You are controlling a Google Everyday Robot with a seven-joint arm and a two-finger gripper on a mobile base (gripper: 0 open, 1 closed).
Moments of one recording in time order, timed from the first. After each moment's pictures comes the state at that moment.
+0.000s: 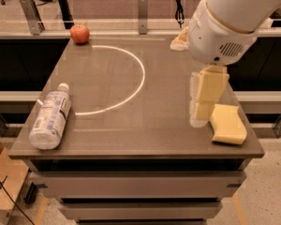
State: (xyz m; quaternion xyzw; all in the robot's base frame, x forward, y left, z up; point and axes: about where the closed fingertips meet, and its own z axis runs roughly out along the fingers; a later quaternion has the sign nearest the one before) arm 0.455 -0.090 0.977 -0.74 0.65 0.00 0.17
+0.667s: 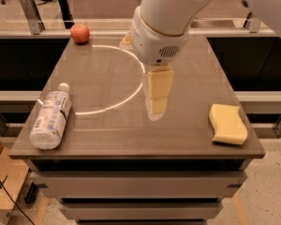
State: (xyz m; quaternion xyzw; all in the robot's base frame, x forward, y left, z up) arm 0.484 -0.003 0.960 -0.82 0.55 -0.02 0.18
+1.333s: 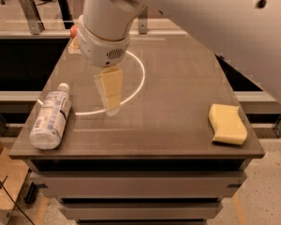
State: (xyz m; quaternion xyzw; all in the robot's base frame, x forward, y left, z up) arm 0.508 0.103 0.941 -0.88 0.44 0.00 0.21
